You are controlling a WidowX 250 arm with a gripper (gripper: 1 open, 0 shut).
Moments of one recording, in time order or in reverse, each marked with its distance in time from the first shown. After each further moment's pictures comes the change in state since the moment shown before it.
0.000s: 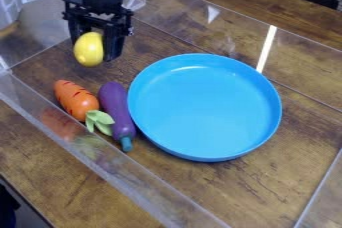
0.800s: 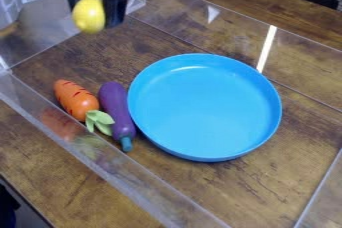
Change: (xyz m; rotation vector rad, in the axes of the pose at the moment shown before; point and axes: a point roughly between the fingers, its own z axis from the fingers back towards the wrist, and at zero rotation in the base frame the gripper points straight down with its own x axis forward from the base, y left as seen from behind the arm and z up) arm -0.016 -0.027 0.062 -0.018 -0.077 -0.045
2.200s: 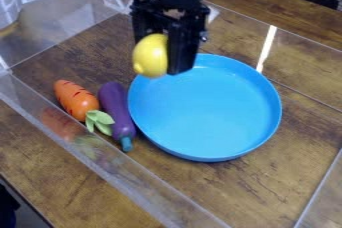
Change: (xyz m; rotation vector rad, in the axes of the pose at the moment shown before) arm -0.033 -0.104 -0.025 -0.034 0.020 -0.365
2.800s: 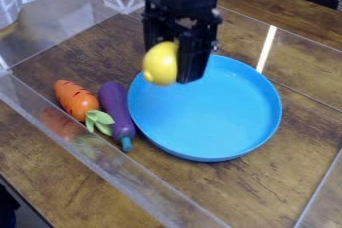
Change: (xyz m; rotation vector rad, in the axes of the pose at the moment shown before) arm 0.003 -0.001 -0.010 -0.010 0.039 -0.010
